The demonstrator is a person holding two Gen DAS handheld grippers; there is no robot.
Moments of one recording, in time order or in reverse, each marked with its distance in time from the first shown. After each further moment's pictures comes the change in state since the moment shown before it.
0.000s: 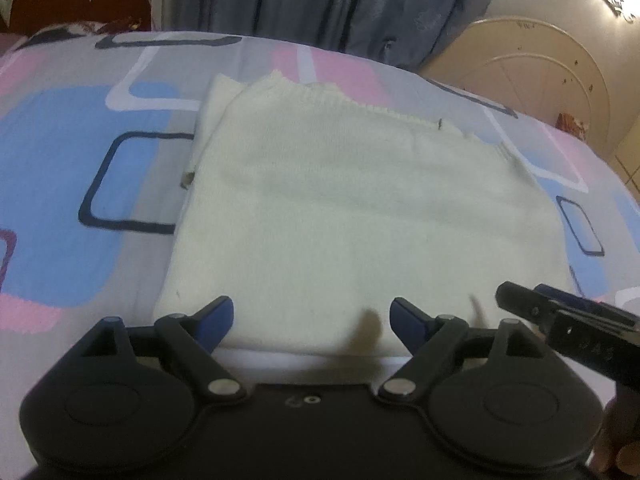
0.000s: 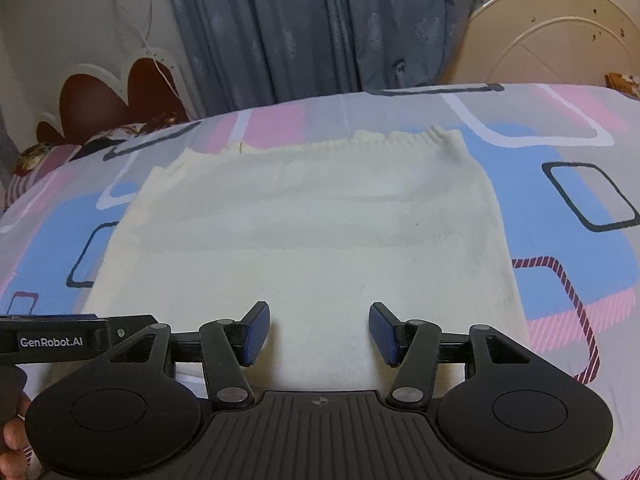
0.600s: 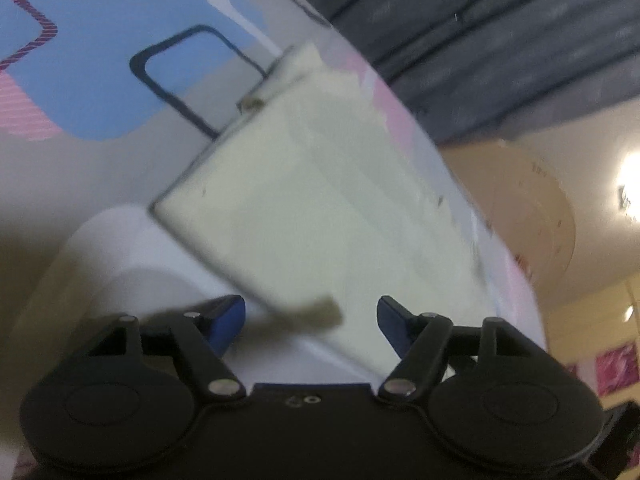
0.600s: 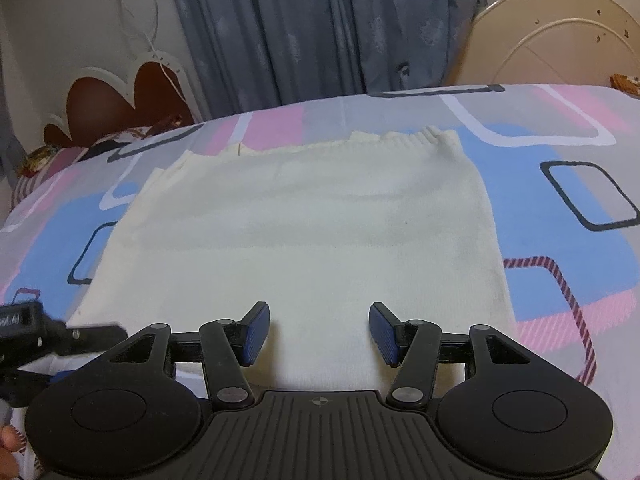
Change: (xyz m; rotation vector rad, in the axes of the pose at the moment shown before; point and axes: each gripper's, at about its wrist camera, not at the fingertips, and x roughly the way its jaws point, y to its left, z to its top) left arm 0.013 0.055 -0.036 -0.558 -0.071 -0.270; right arm 0.003 -0.011 -0.003 0.006 -0.022 0.028
